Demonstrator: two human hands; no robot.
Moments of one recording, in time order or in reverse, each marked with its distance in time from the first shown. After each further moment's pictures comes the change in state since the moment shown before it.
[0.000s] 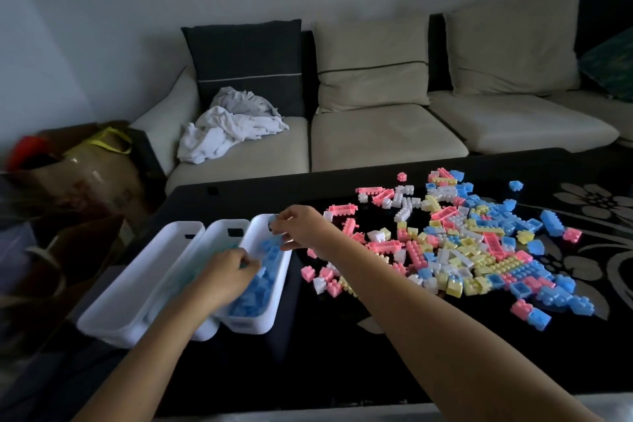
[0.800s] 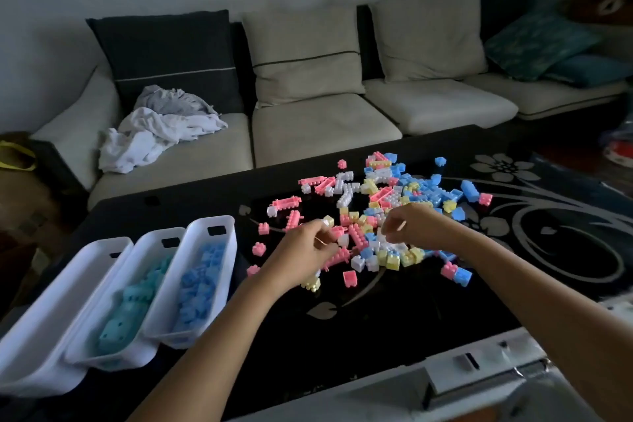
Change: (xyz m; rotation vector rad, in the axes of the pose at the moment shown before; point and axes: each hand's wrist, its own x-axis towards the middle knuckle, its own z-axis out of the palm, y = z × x) left_hand -0.004 0.151 0.076 -0.266 -0.278 0.493; right_hand -0.124 0.062 -0.205 -0.894 0.210 0.092
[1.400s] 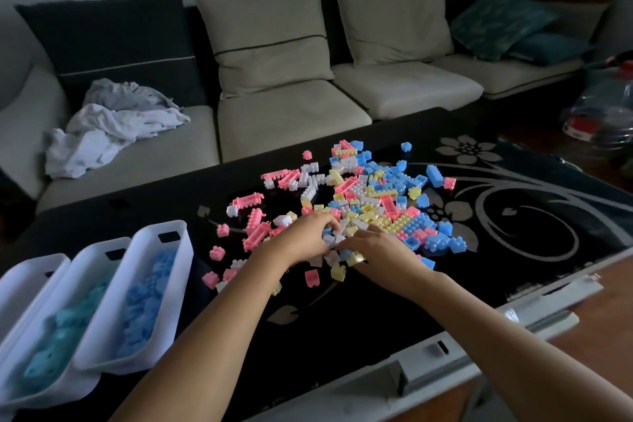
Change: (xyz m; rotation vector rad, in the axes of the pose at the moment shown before) left_hand 0.074 0.023 0.049 0.268 -0.321 0.011; right_hand -0.022 0.026 0.051 -0.199 0.133 -0.226
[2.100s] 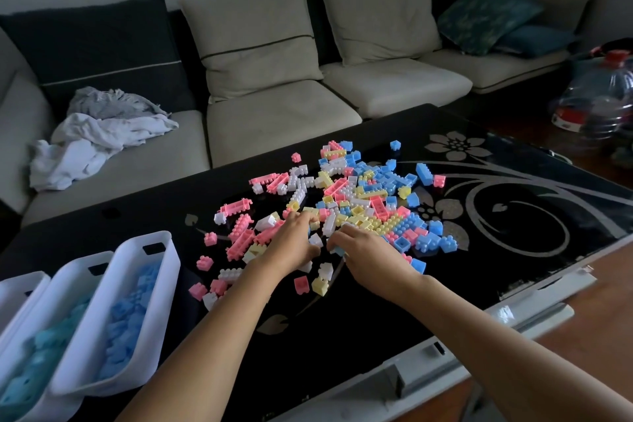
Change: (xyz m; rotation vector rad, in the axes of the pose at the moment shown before) left_hand 0.014 -0.012 0.021 0.014 0.192 -0.092; right_hand 0.001 -0.004 0.005 0.098 0.150 -0.033
